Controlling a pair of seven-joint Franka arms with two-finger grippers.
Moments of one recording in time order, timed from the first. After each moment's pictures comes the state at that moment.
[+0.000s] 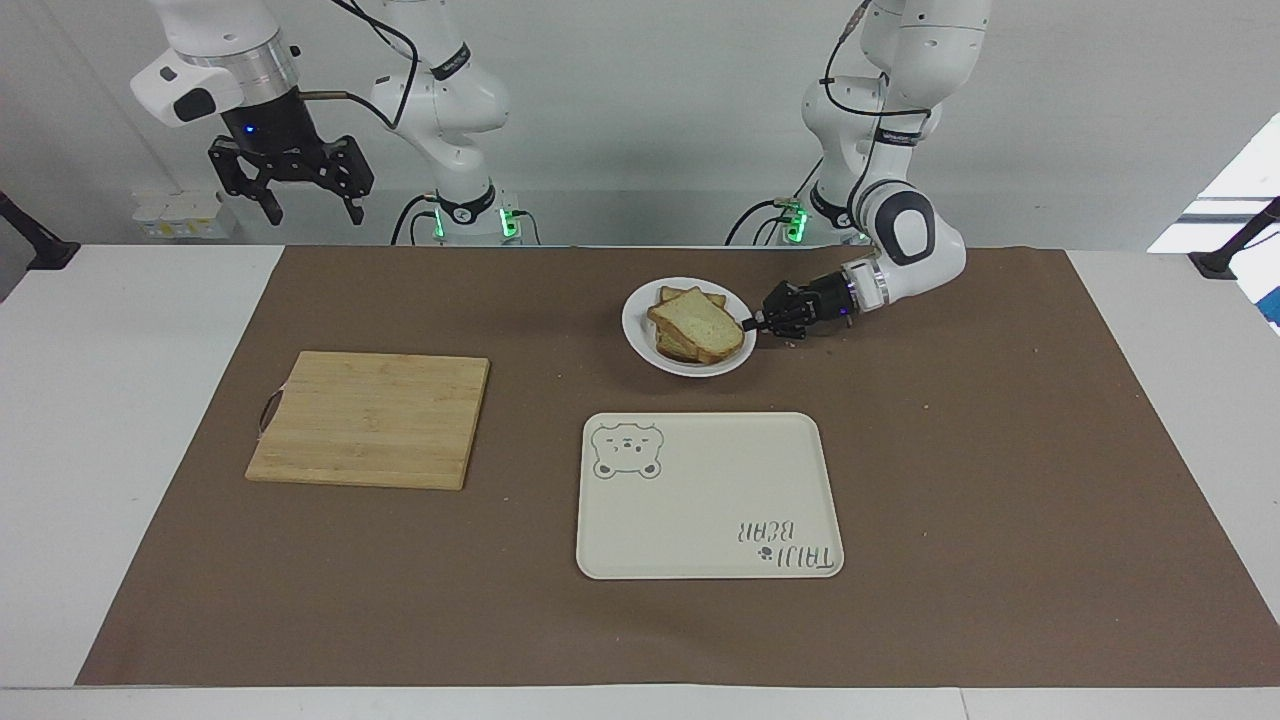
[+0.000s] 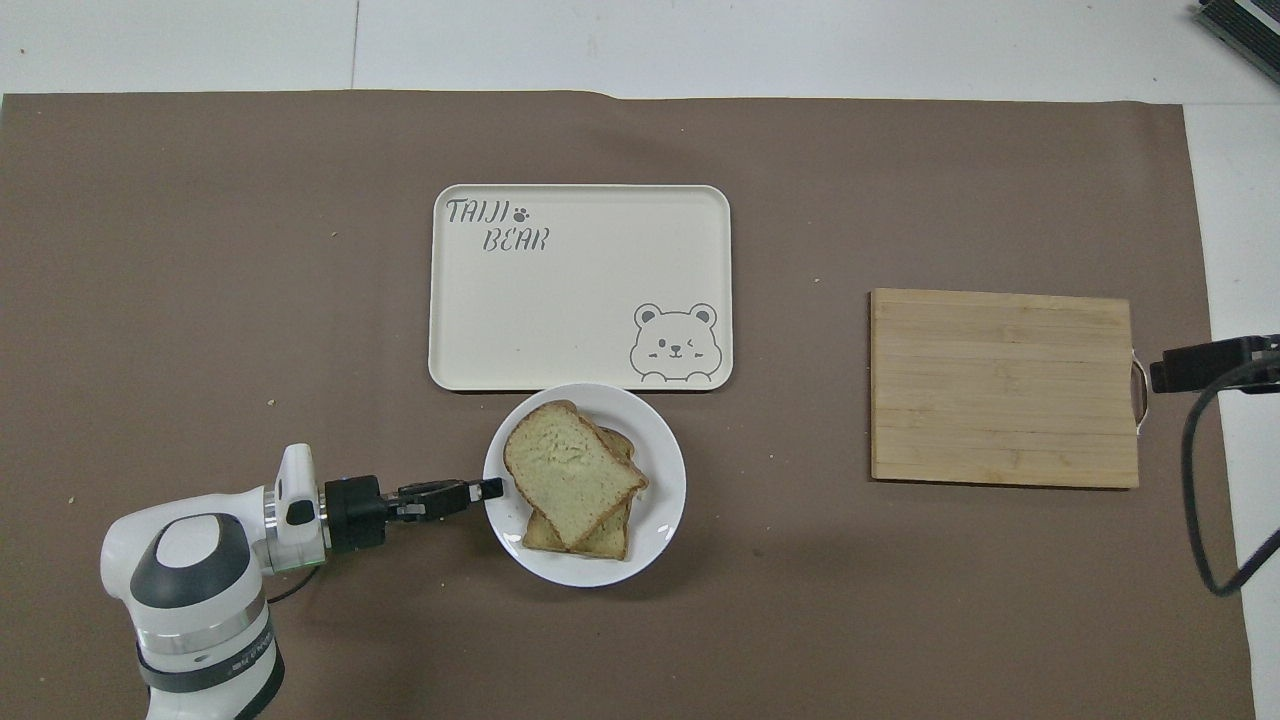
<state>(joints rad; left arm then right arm) -0.18 -0.03 0.02 -2.60 -1.63 2.04 1.13 0.04 -0.12 -0.05 -1.59 -0.03 1.49 -0.03</state>
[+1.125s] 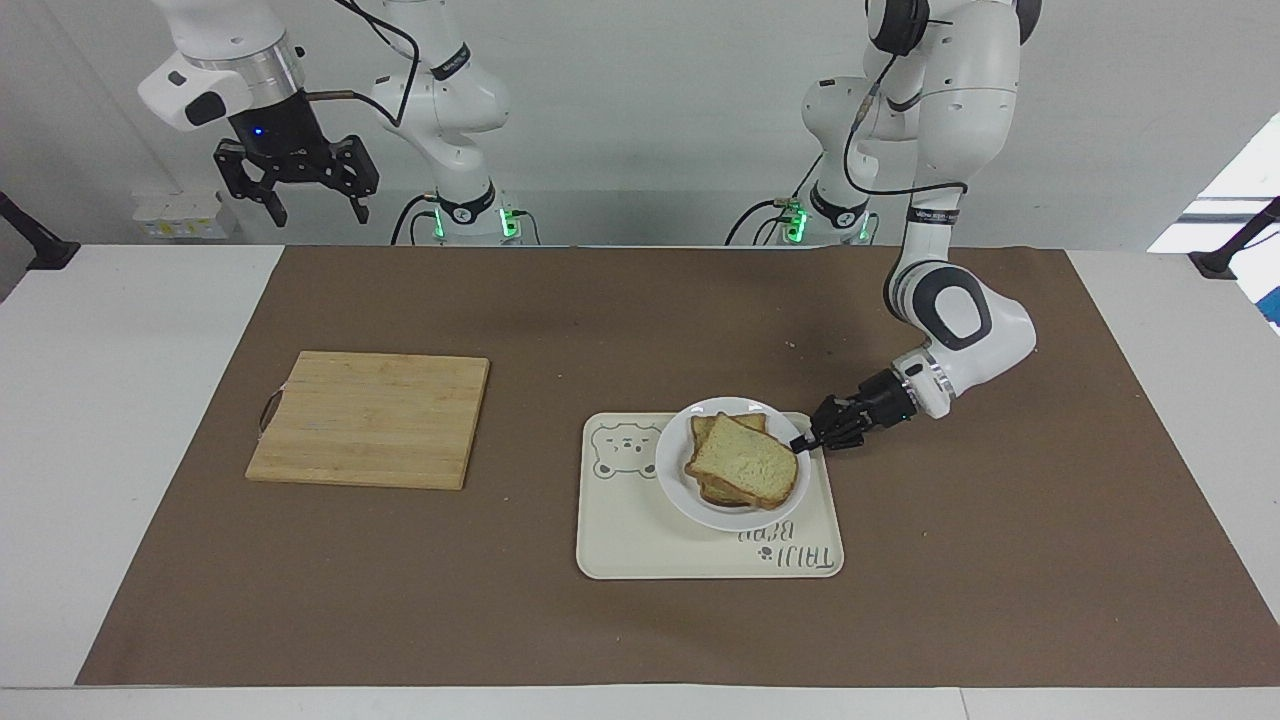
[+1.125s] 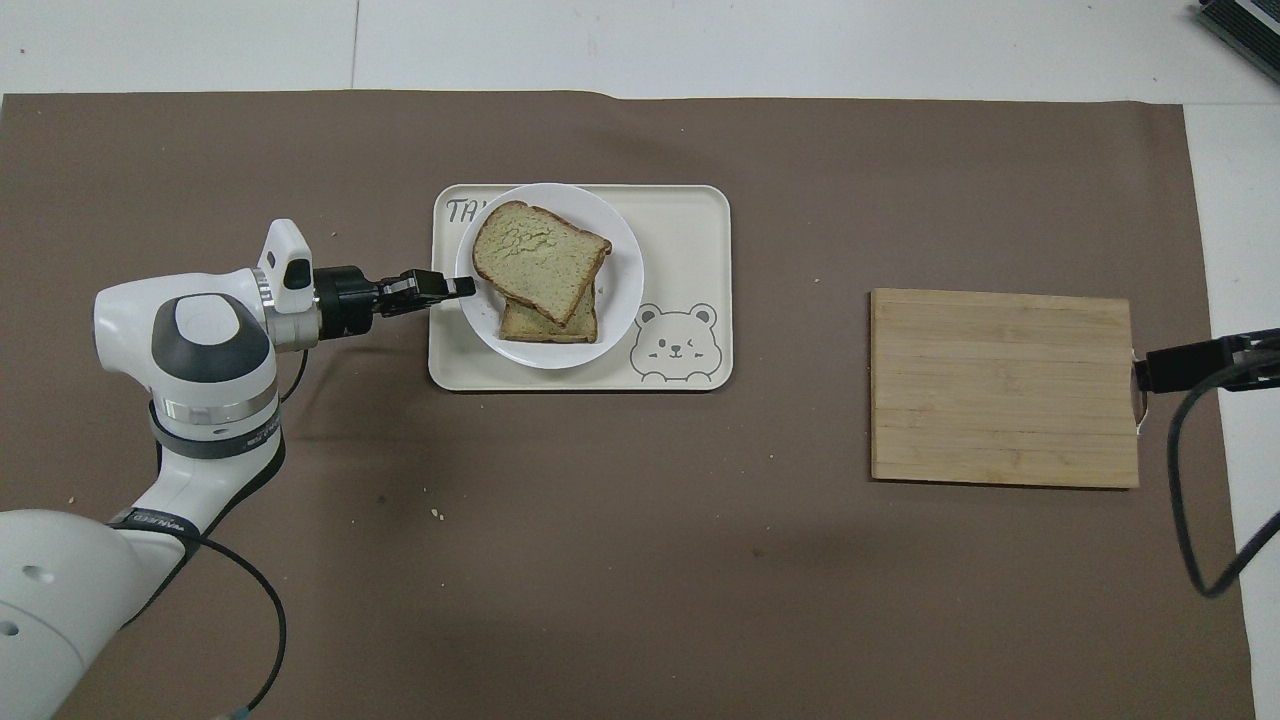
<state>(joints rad) -0.15 0.41 0.01 -1.93 -1.35 2.22 0.74 0.05 -0.11 -0.04 -1.59 -0.03 1.50 -0.07</state>
